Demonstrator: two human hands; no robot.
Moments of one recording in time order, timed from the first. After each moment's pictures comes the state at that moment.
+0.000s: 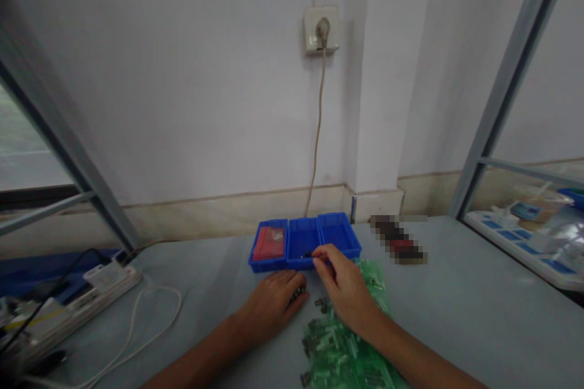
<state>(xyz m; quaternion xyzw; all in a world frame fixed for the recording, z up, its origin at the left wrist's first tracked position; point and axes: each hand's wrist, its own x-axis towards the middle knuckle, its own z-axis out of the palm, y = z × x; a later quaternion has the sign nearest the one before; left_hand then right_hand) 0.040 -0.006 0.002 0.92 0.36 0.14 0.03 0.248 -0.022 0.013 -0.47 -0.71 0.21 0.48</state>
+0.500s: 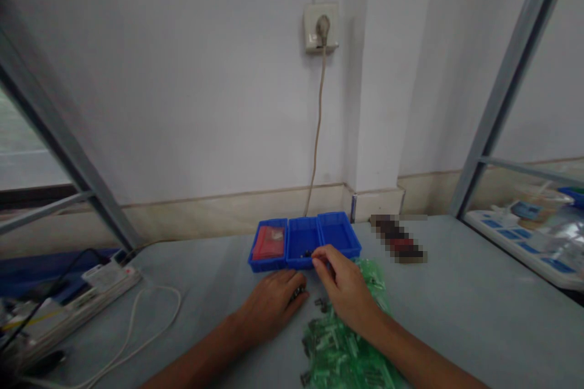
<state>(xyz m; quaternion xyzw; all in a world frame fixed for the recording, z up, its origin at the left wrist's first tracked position) 0.040 -0.005 0.001 0.92 0.36 0.14 0.02 0.249 -0.022 0.012 -0.46 -0.72 0.20 0.48</state>
